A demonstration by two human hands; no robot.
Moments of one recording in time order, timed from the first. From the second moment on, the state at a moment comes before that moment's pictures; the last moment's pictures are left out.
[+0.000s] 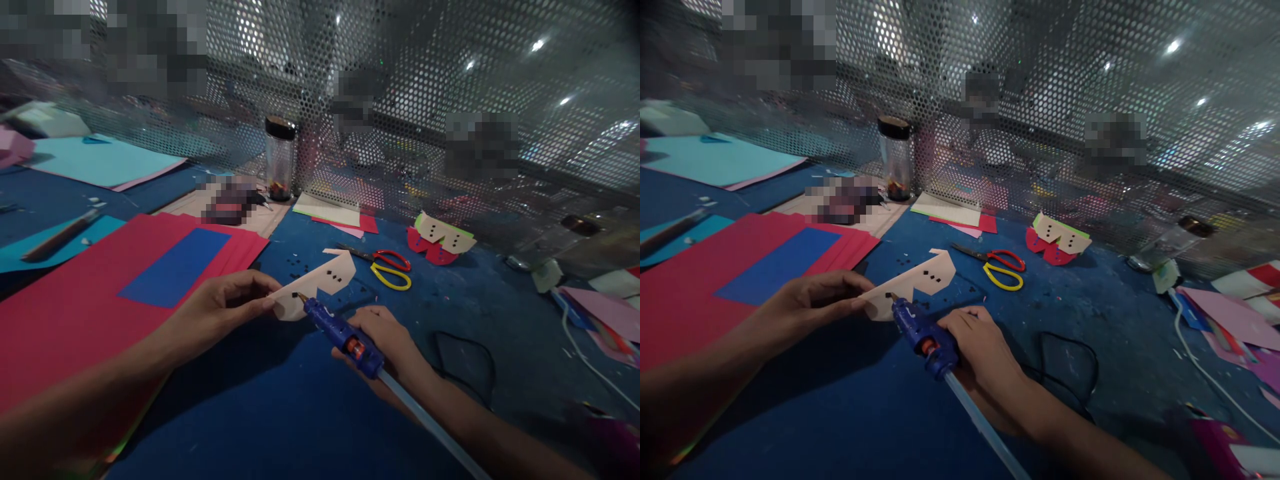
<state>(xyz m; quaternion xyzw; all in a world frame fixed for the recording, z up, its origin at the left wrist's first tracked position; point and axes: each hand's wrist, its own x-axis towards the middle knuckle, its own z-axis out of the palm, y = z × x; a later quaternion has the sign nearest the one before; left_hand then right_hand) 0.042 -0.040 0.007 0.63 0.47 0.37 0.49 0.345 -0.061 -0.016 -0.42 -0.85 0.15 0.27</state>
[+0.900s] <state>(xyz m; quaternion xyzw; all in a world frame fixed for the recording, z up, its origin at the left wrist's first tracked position) 0.036 -0.035 0.007 0.62 0.49 0.38 0.48 0.340 -0.059 -0.014 -0.42 -0.86 0.14 0.27</state>
